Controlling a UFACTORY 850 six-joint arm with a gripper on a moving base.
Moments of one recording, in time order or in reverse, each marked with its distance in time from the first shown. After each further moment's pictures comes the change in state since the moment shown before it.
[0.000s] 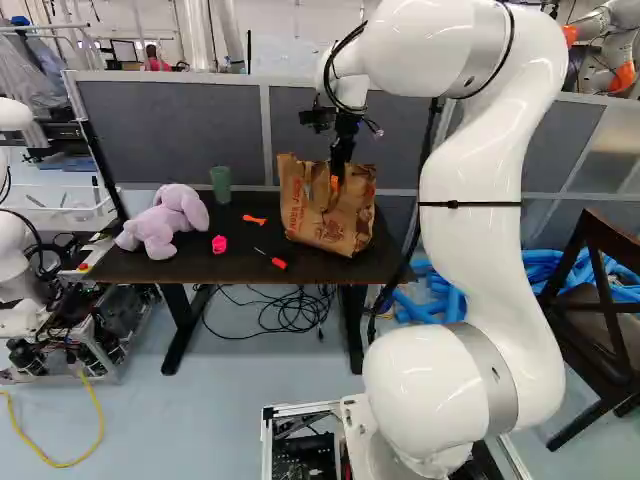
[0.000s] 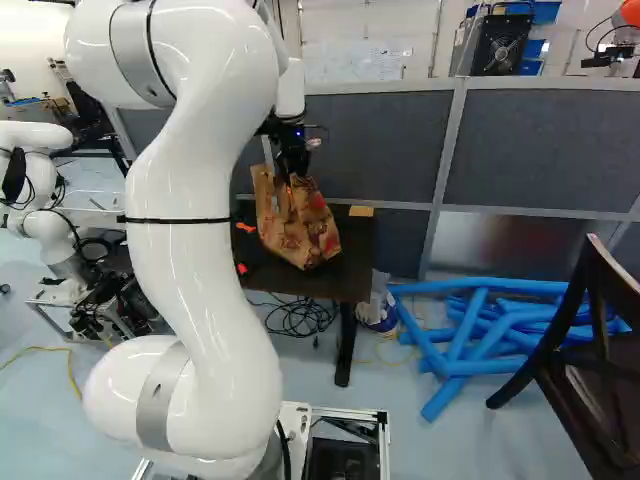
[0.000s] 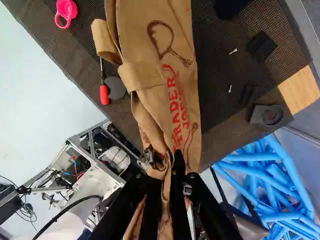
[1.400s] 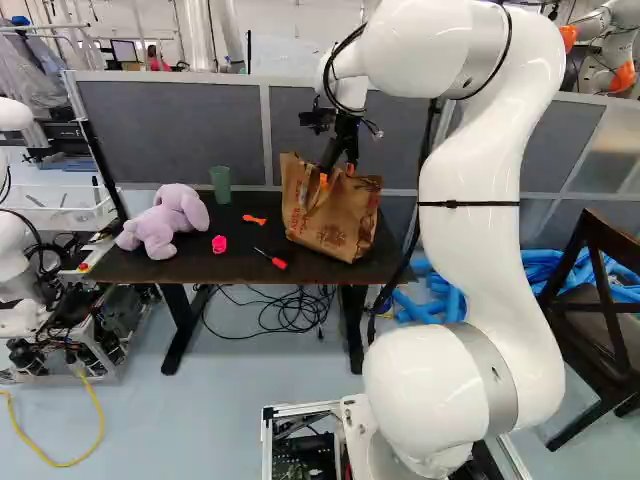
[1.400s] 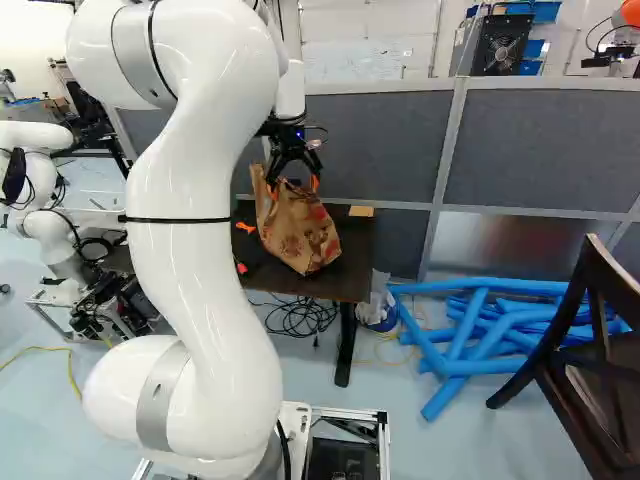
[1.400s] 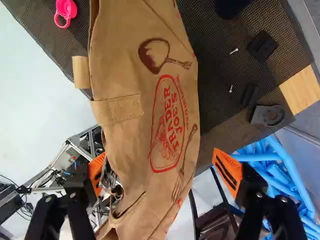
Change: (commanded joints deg) arm 0.0 0.0 0.0 0.0 0.0 0.0
